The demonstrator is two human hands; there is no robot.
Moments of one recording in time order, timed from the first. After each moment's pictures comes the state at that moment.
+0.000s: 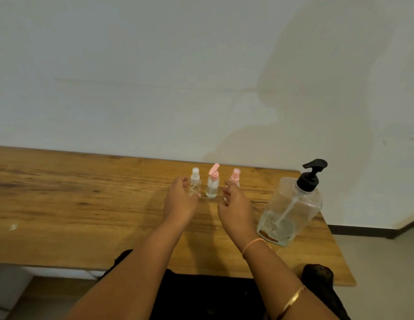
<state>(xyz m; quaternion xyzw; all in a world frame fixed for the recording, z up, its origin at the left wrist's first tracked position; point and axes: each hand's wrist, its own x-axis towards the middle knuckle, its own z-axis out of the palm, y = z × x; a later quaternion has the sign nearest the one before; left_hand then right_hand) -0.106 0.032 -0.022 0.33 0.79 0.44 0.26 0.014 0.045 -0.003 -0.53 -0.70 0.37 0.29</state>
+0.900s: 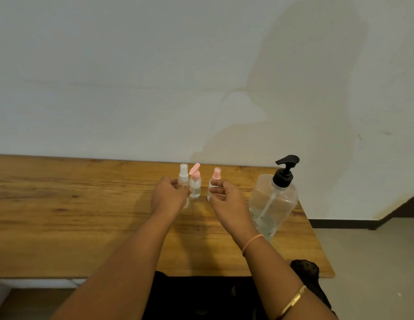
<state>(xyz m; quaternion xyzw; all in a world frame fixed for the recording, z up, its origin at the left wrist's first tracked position) -0.087 0.054 -0.017 0.31 0.82 0.42 0.26 0.049 0.054 0.016 -0.51 -0.66 0.45 0.32</state>
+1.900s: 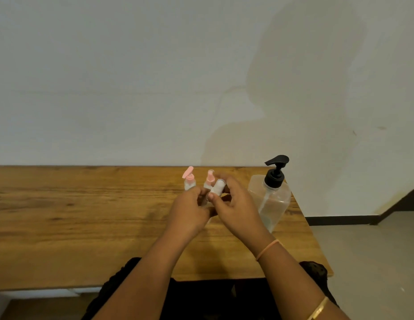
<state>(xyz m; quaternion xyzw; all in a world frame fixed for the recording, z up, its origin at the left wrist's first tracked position) -0.032 0.018 0.032 0.46 0.73 0.38 0.34 0.073 0.056 0.024 -0.43 -0.75 0.36 0.36</state>
